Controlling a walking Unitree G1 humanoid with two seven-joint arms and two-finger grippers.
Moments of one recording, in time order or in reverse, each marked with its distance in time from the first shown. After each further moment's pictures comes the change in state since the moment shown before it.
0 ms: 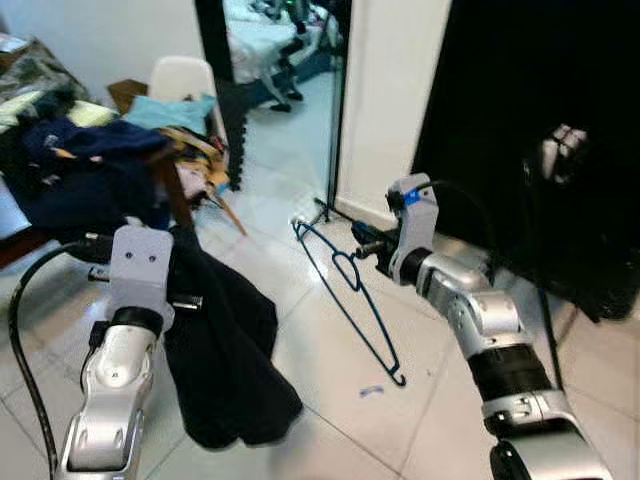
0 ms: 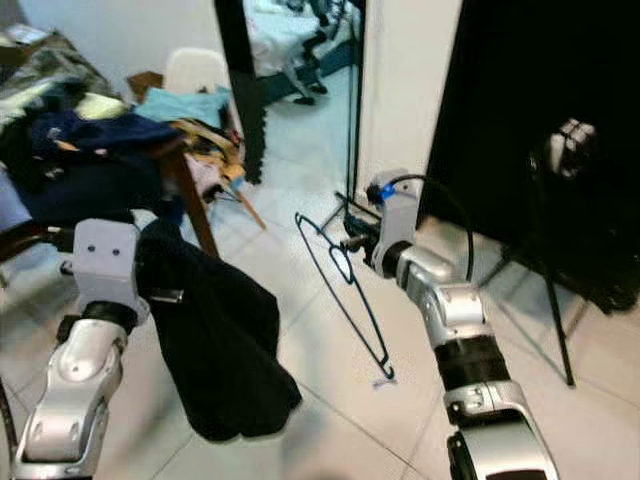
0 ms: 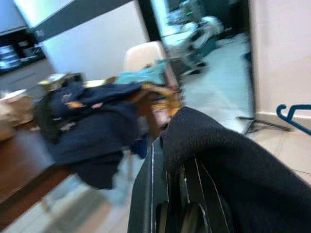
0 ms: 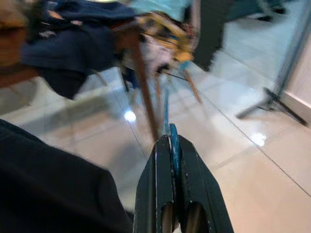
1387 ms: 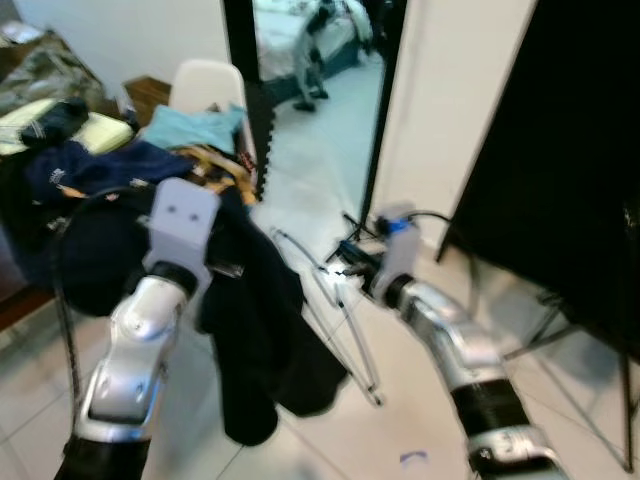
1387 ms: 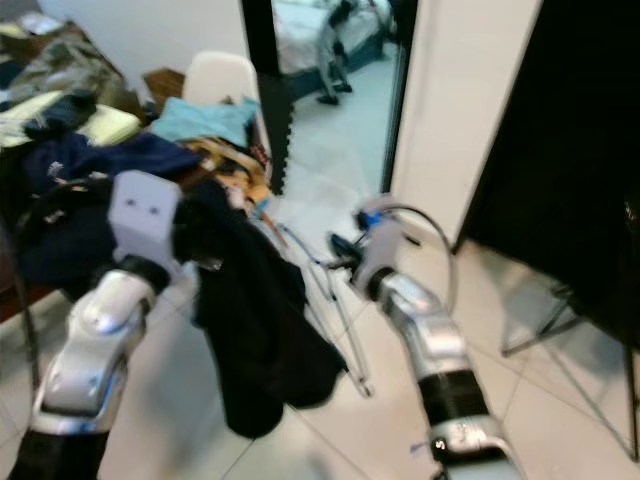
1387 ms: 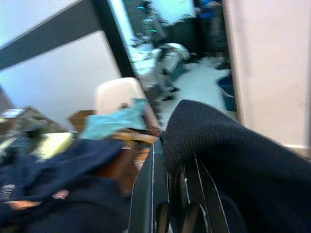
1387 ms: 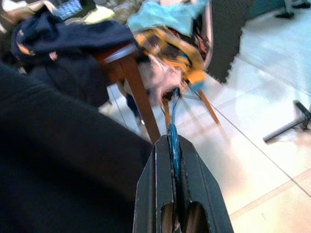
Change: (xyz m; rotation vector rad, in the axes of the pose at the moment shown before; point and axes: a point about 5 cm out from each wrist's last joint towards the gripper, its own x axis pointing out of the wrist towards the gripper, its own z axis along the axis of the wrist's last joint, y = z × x) left arm 0.024 -0.031 0.051 -0.043 -0.158 -0.223; right arm -0.009 0.004 -0.022 0.057 -0.054 -0.041
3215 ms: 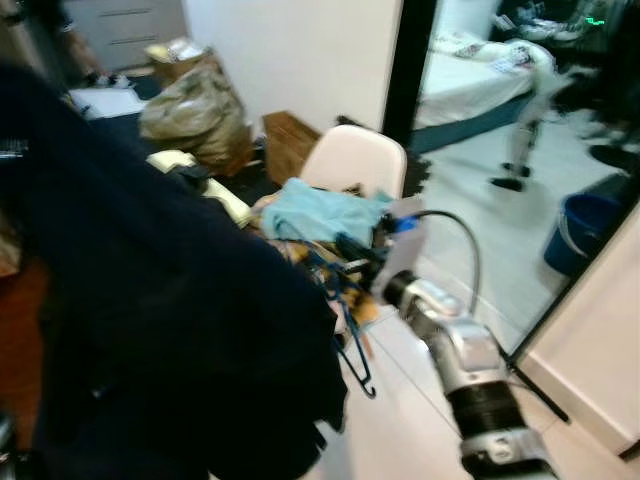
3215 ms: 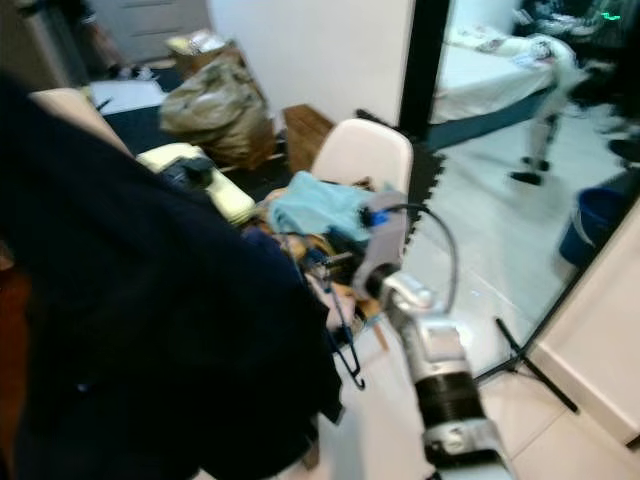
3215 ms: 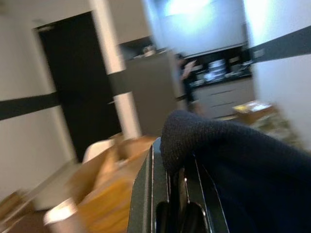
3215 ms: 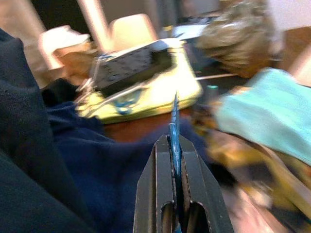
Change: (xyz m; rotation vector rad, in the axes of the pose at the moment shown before) left arm -0.041 0.180 0.082 0.183 -0.025 0.716; right arm 0.005 0.021 0.007 -0.015 -0.048 0.111
